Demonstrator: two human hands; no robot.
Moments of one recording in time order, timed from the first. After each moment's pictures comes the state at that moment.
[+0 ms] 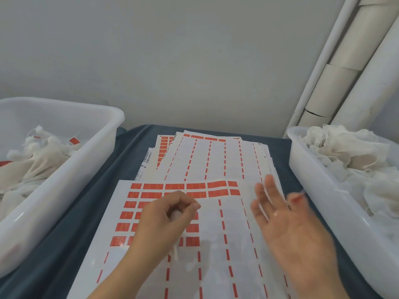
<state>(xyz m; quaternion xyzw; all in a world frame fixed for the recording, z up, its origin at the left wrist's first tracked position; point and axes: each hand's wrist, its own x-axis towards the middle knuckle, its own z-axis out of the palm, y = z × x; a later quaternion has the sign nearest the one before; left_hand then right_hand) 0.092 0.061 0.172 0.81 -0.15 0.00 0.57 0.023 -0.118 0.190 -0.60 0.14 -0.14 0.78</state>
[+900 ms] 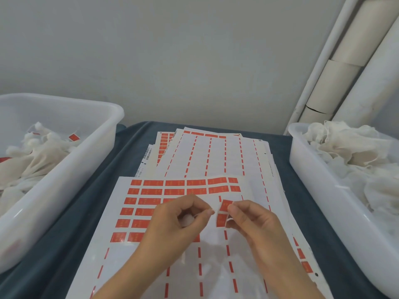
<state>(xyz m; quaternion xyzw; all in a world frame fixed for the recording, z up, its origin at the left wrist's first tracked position) 0.080 0.057 0.171 0.79 -0.25 -0.01 0.56 0.029 -0.094 0.166 -0.68 0.13 -0.10 0.71</state>
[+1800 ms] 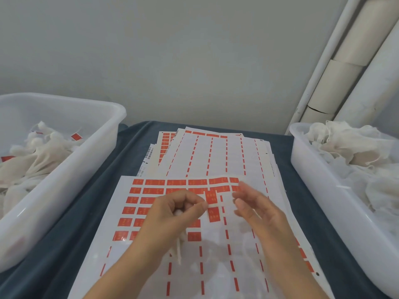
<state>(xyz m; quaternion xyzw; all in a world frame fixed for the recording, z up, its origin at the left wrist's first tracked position) 0.087 0.059 0.177 0.73 -0.11 -0.12 0.66 0.028 -0.096 0.172 -0.74 0.13 -0.14 0.65</state>
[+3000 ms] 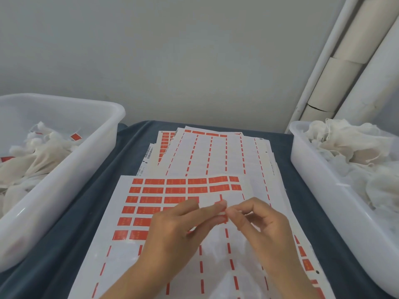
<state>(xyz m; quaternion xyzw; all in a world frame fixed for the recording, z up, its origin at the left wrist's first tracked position) 0.077 0.055 0.164 0.78 -0.41 0.22 0.41 0.020 -0.091 0.171 -0.81 0.08 -0.22 0.54</state>
